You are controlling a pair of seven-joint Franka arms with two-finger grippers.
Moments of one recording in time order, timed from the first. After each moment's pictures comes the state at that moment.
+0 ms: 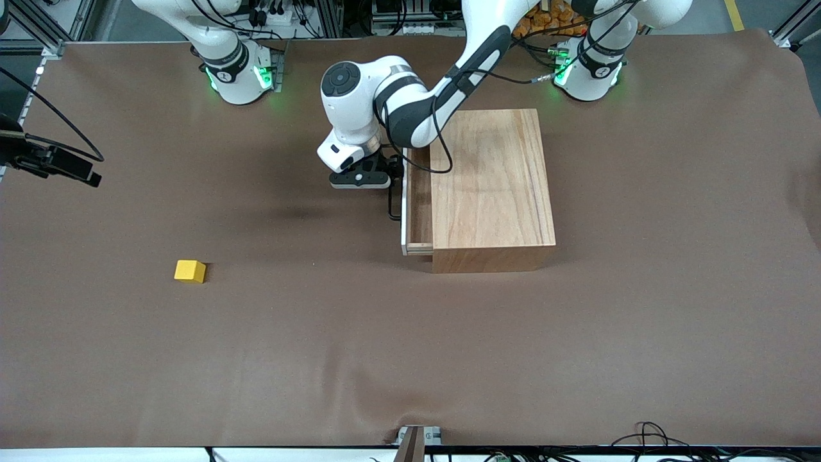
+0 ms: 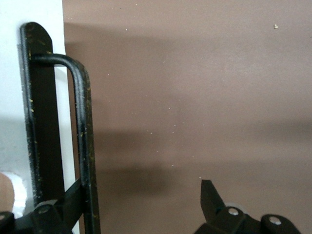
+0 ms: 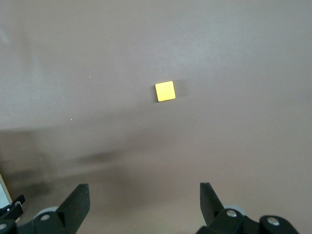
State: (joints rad) left arm -0.96 0.75 -0.10 -1.29 0.15 2.03 -1.06; right arm -0.05 0.04 -0.02 -1.53 0.05 1.50 0.14
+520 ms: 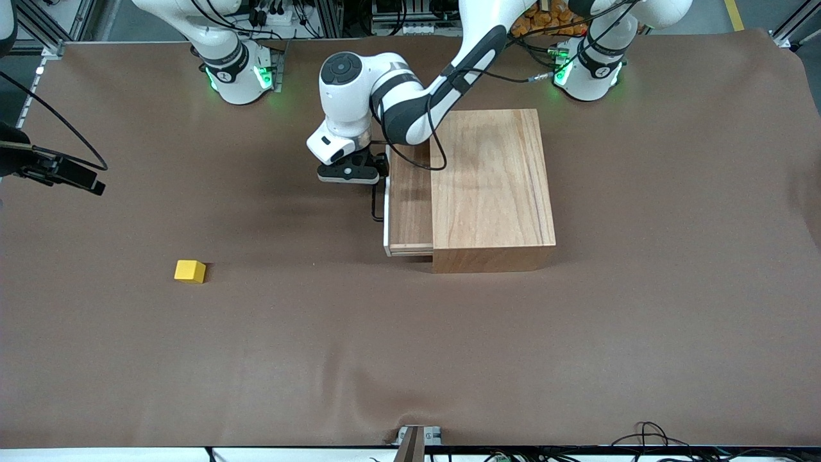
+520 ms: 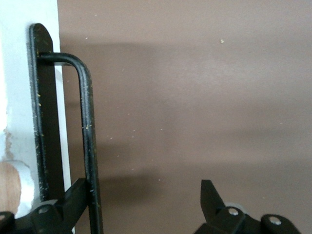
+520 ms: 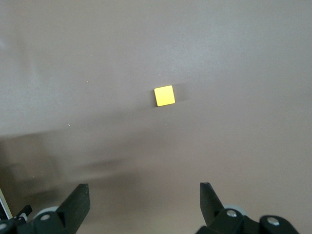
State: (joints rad) left arm -0.97 0.76 -0.12 -1.29 0.14 2.18 -1.08; right arm -0.05 0.05 -0.02 -1.56 0.05 1.55 0.14
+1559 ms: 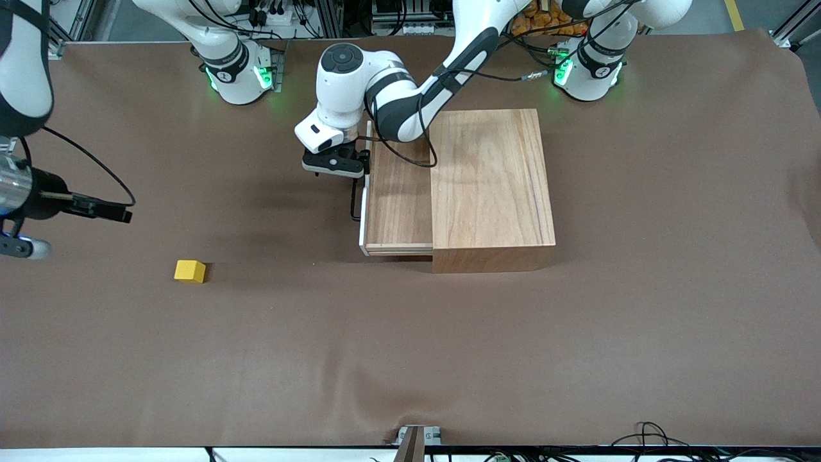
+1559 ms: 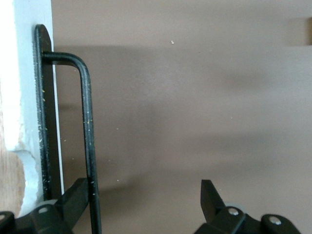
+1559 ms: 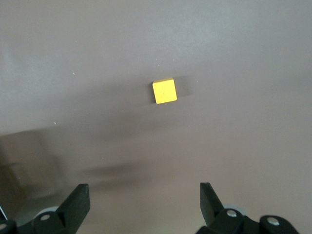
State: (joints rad) left arm -0.98 0.78 -0.15 -1.29 0.14 2.33 -1.08; right arm -0.06 0.22 -0.01 -1.54 0.05 1.57 0.14
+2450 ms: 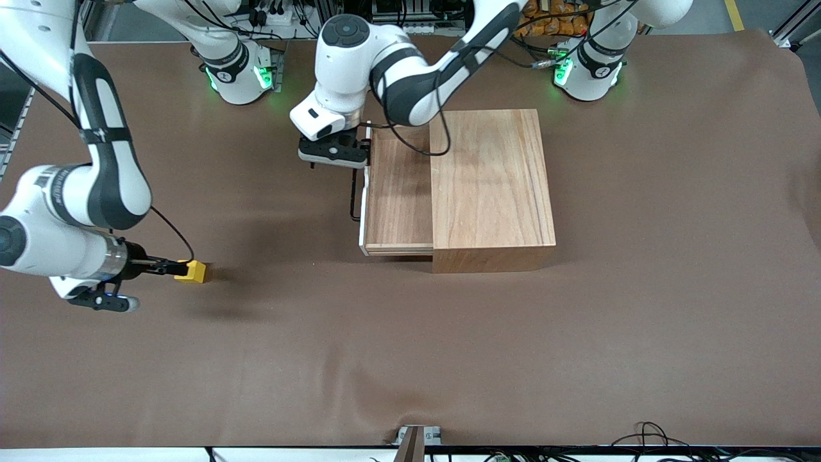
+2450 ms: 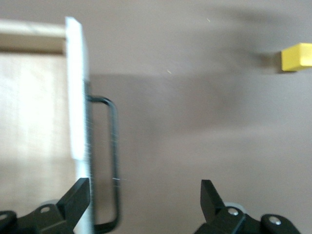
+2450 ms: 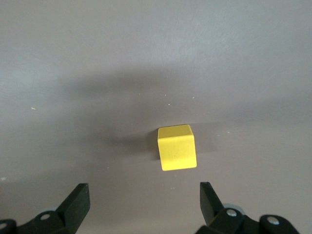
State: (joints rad) left arm -0.90 0.65 -0.16 -1.25 0.12 2.16 -1.02; right arm -0.05 0.45 -0.01 -1.73 0.05 2.03 0.08
